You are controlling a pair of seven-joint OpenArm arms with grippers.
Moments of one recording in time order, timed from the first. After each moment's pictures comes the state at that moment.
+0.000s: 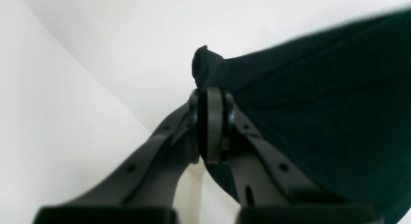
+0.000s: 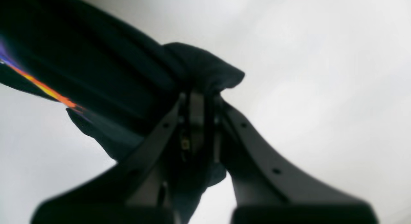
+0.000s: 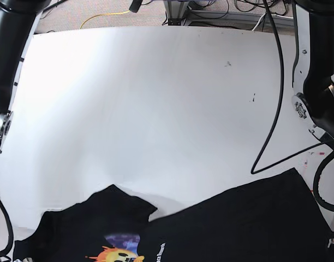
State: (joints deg) left arm -56.4 -20.6 -20.7 101.6 -8.4 -42.0 58.8; right arm 73.5 34.3 -7.5 73.8 38.3 41.1 -70.8
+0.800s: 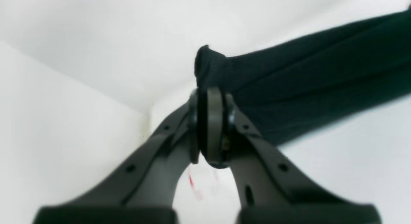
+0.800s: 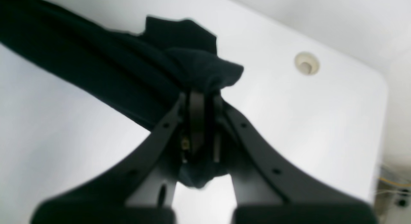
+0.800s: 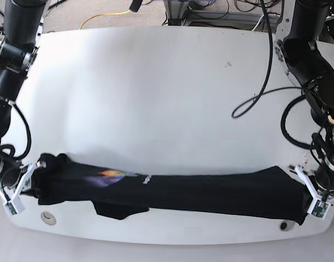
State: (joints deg) left arm -27.5 -17.9 -20.0 108.7 -9.1 -43.5 60.2; right arm 31.8 34.6 15.1 82.7 46.8 41.1 -72.9
